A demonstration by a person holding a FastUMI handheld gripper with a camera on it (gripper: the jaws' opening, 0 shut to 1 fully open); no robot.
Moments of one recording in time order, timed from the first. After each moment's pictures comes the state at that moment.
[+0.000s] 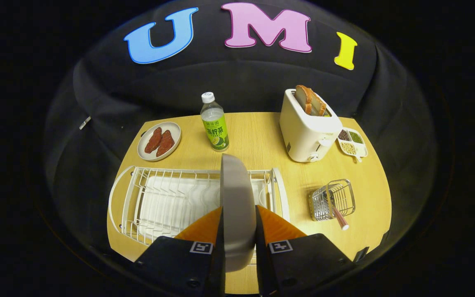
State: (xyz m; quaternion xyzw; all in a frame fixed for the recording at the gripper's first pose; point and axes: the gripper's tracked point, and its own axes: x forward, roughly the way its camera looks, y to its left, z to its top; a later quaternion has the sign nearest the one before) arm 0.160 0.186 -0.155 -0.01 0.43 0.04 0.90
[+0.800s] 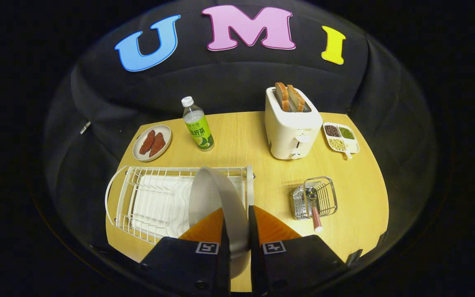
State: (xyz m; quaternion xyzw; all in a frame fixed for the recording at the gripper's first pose) arm 0.143 0.117 -0.145 0.03 0.43 0.05 0.90
